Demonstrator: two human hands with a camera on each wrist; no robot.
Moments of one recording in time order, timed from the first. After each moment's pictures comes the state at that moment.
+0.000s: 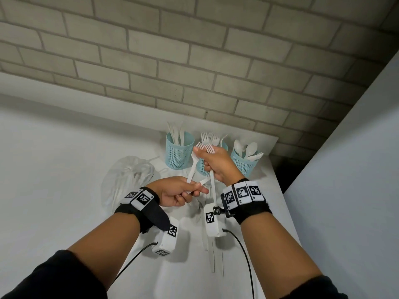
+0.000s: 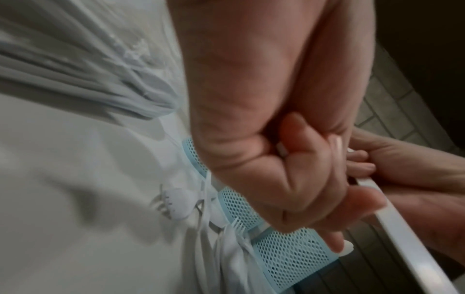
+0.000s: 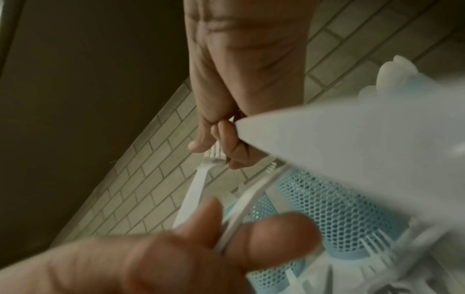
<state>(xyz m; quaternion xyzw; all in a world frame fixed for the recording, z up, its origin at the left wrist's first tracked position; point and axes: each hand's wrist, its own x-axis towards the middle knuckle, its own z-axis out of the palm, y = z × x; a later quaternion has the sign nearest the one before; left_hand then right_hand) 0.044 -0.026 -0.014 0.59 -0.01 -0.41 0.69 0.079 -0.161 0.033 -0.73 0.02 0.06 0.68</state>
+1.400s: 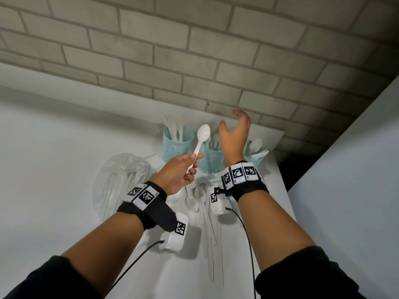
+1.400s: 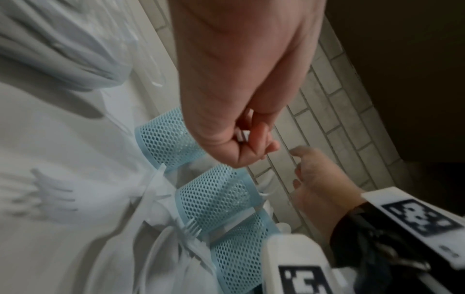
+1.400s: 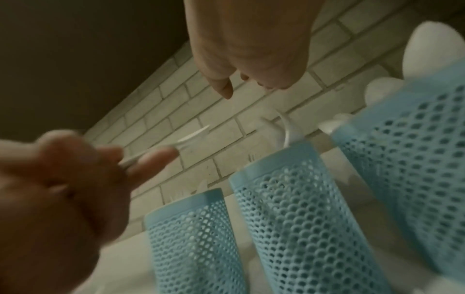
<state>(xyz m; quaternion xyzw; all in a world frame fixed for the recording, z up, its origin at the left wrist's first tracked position) 0.069 -0.049 0.001 0.55 0.08 -0.17 0.81 0.152 -0.182 0.030 -0.76 -0.01 -0.35 0.55</state>
